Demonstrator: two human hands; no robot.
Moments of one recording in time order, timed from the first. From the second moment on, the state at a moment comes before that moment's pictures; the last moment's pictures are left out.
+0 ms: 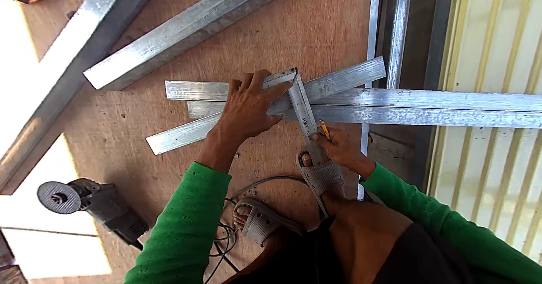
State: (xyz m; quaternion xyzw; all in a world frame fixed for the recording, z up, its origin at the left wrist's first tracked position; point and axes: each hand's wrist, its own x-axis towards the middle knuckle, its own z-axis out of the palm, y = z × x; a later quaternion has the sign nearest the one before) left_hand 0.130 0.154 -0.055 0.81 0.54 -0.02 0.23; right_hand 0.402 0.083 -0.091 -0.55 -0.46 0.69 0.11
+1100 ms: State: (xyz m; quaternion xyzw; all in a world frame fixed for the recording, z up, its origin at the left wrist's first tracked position) left_hand 0.132 0.138 -0.090 0.81 0.56 0.06 0.18; right_hand 0.405 0.144 -0.070 -0.45 -0.70 0.42 0.37
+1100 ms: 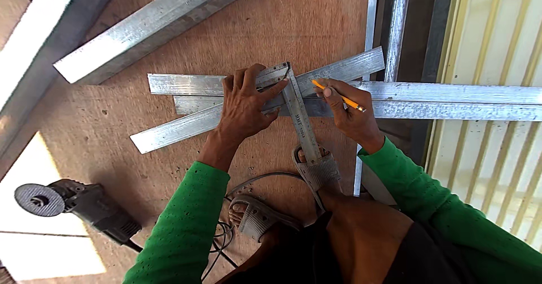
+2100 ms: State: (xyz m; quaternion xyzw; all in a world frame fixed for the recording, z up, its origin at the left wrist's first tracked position) left_hand 0.131 0.138 -0.092 0.81 0.55 0.06 0.18; right_hand 0.385 0.162 -0.086 -0.47 -0.74 0.37 0.31
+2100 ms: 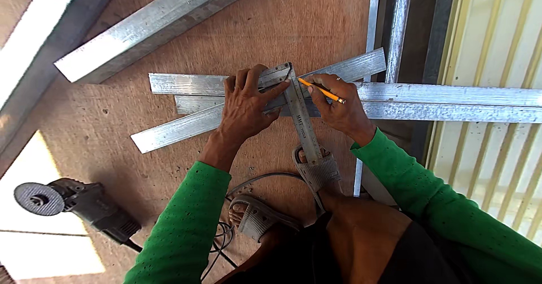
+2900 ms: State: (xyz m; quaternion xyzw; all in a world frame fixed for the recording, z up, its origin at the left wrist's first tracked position) left_hand 0.133 0.137 -0.091 0.81 0.55 0.05 0.18; right_hand 0.389 0.169 -0.079 -0.46 -0.74 0.39 0.29
